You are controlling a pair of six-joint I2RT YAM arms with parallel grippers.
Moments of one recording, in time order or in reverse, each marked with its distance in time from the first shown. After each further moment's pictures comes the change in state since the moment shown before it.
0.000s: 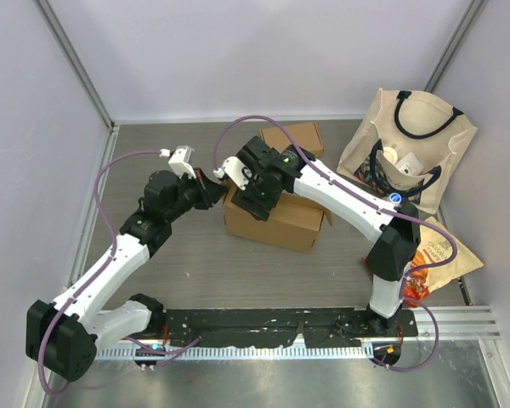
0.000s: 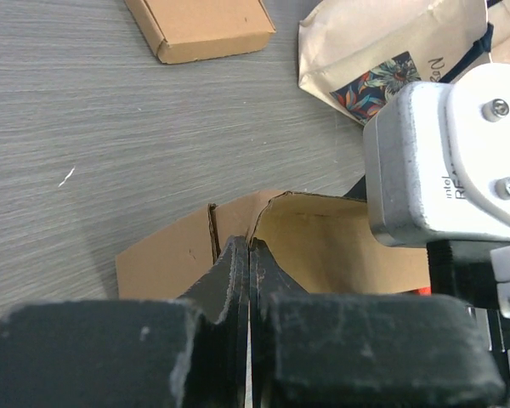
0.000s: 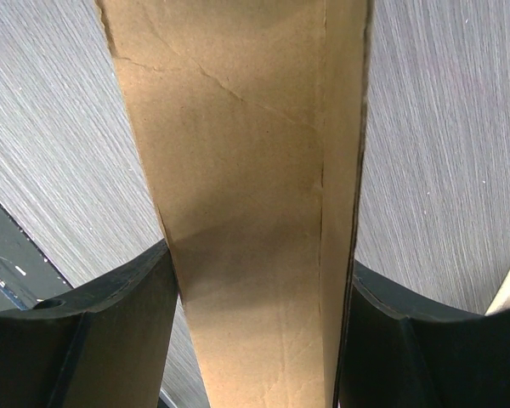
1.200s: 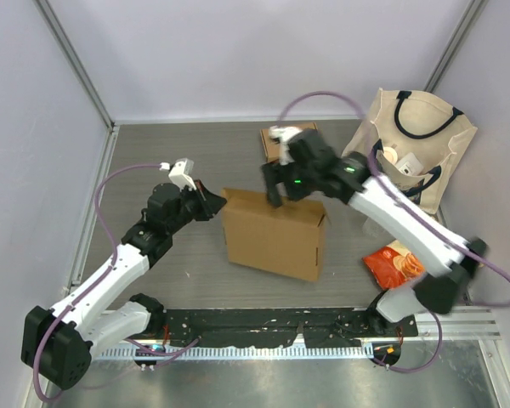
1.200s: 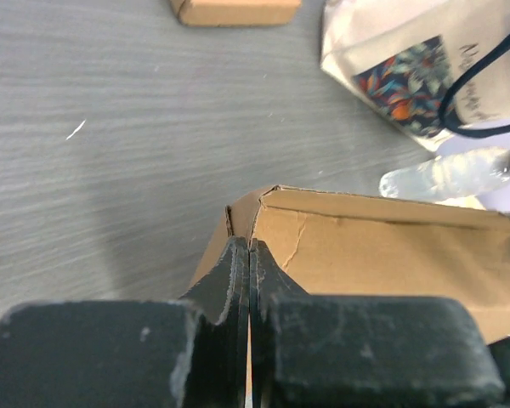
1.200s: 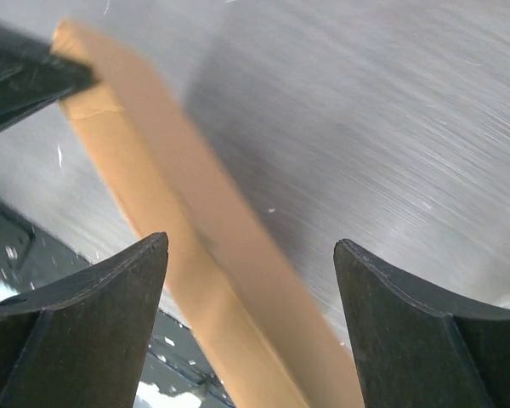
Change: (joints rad) left arm -0.032 -0.062 -0.107 0.029 -0.092 -0.076; right arm -0.060 -0.277 -0.174 0.155 0.057 0.516
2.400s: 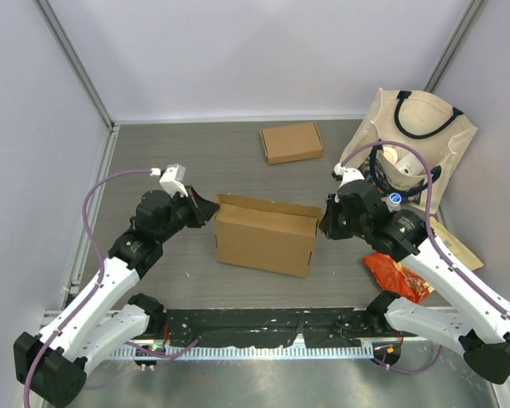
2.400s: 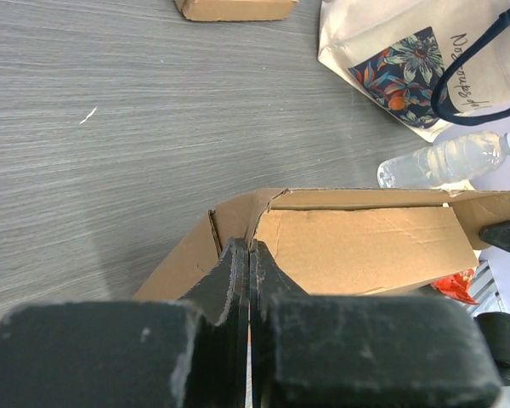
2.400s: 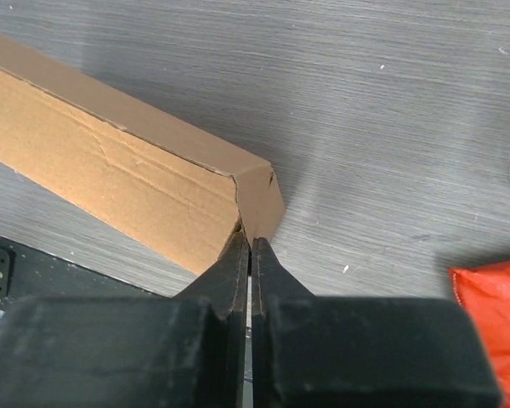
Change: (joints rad) left arm -0.001 -0.141 0.000 -0.163 0.006 0.025; right arm -0.106 -0.619 -0.616 0.062 0.130 0.286
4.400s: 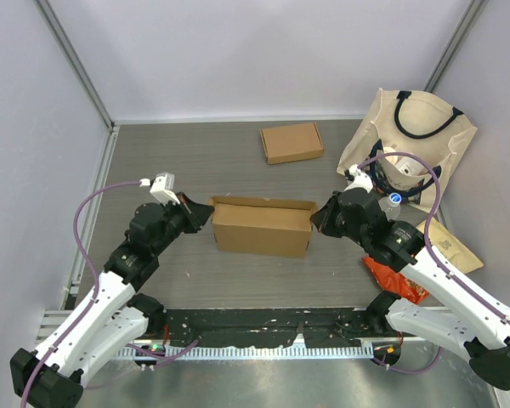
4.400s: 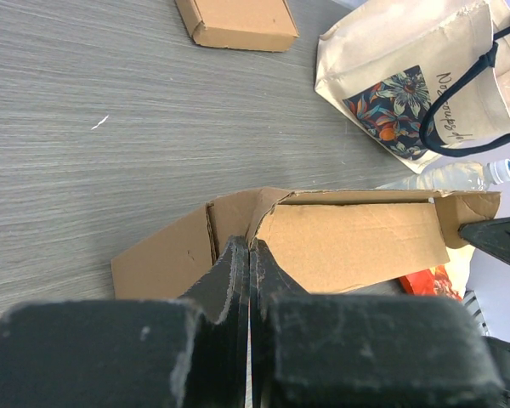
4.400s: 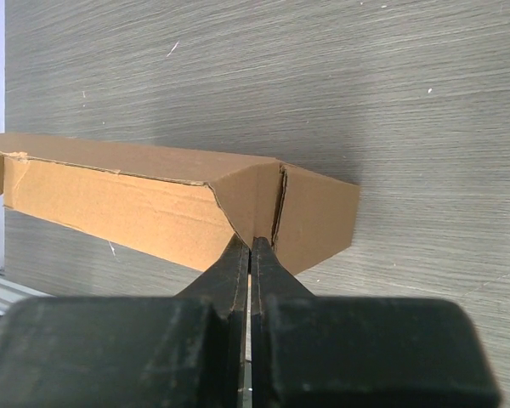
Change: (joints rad) left arm -0.014 -0.128 -0.097 0.042 -0.077 -0.066; right arm 0.034 -0.065 -0.141 0.238 0.079 0.307
